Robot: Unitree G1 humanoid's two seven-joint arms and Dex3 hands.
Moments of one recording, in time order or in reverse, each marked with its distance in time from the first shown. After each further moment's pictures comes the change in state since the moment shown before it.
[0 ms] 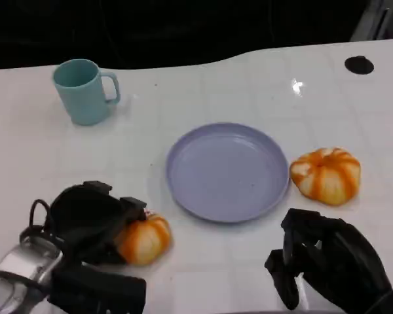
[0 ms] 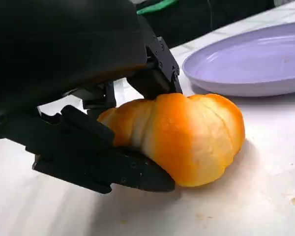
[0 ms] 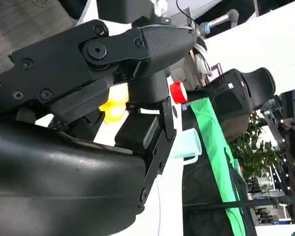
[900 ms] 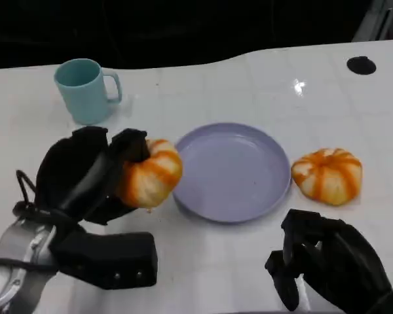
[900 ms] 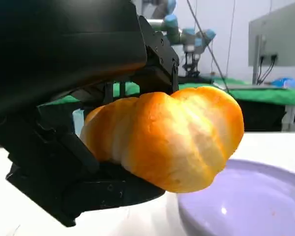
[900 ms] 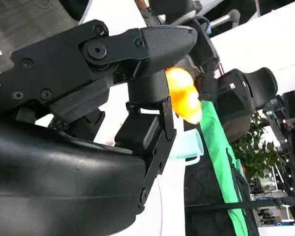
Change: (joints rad) left arm 0.005 -0.099 0.170 -0.154 -0.115 0.005 0.169; right arm 0.004 0.000 -0.001 -0.003 -0.001 0.008 0.001
